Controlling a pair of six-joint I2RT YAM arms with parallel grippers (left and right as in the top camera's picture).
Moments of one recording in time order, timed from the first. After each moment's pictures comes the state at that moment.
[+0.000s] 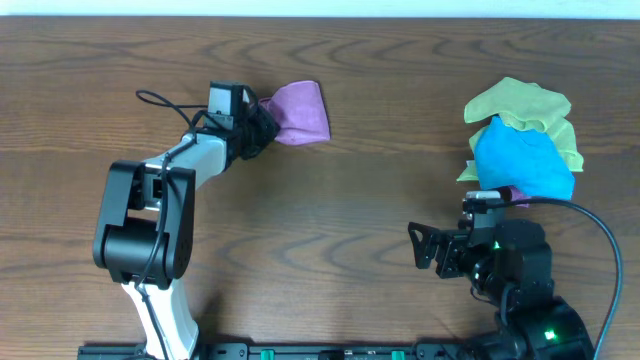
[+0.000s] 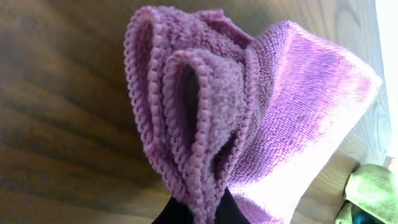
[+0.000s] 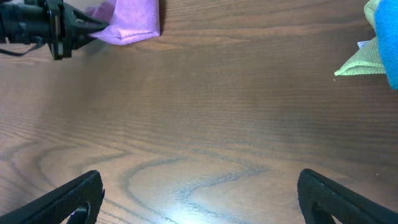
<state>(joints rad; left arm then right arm) -0.16 2.02 1.15 -0.01 0.39 -0.88 0.23 0.58 0.55 -0.69 -0.19 0.33</state>
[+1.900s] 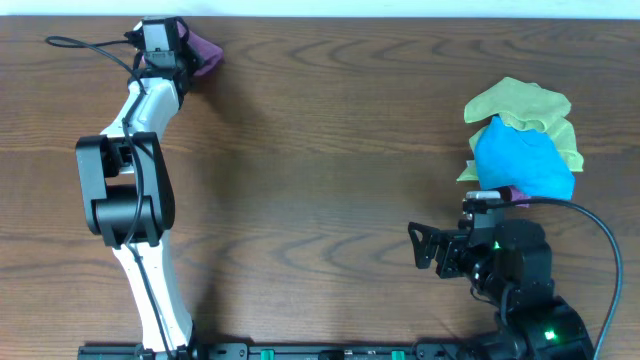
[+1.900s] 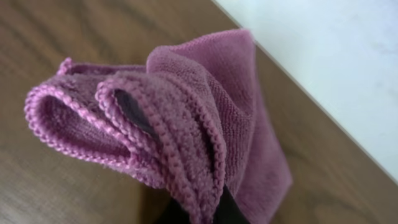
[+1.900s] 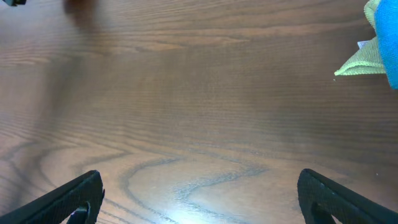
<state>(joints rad) 0.07 2.28 1.70 -0.18 -0.10 -0.67 0.23 0.58 0.55 -0.69 -0.19 0.33</state>
